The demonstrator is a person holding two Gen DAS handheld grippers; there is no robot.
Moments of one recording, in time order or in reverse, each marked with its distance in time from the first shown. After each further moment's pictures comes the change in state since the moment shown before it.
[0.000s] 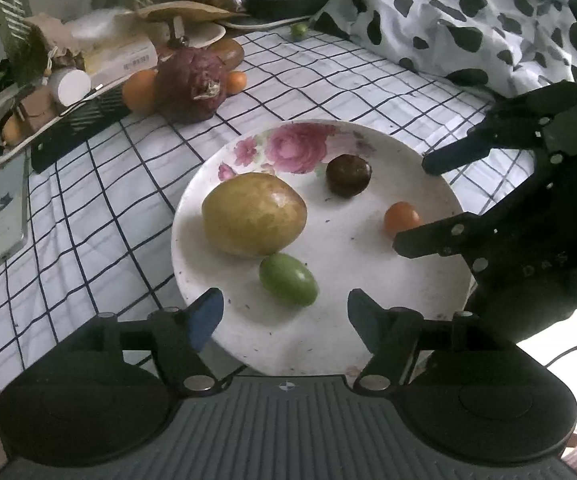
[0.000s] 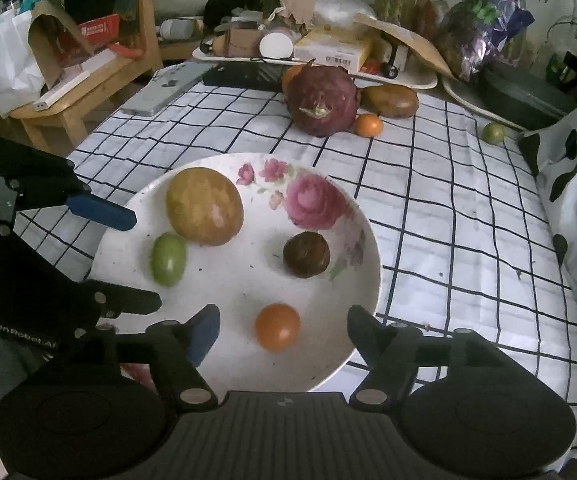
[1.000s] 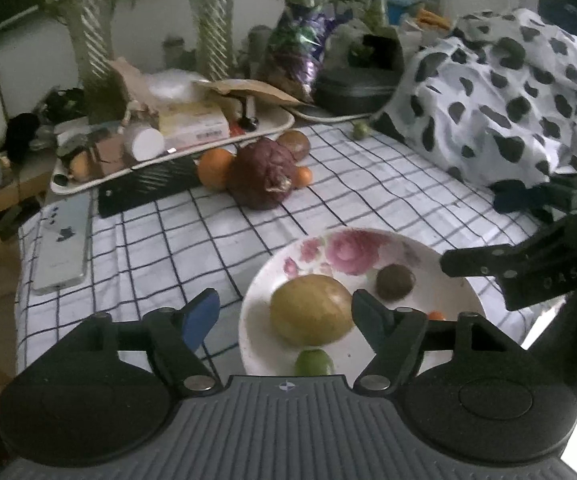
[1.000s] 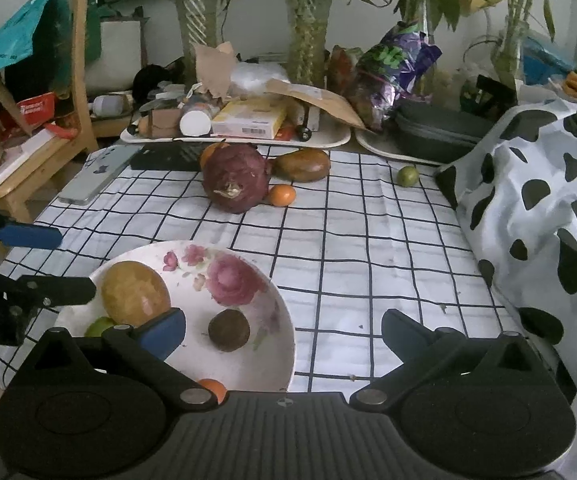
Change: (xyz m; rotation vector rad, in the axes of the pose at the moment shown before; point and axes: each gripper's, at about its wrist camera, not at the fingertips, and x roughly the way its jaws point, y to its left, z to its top) left arm -0.035 0.019 0.012 -0.160 -0.260 0.118; right arm -0.023 -0.027 0.009 0.152 -0.189 -0.167
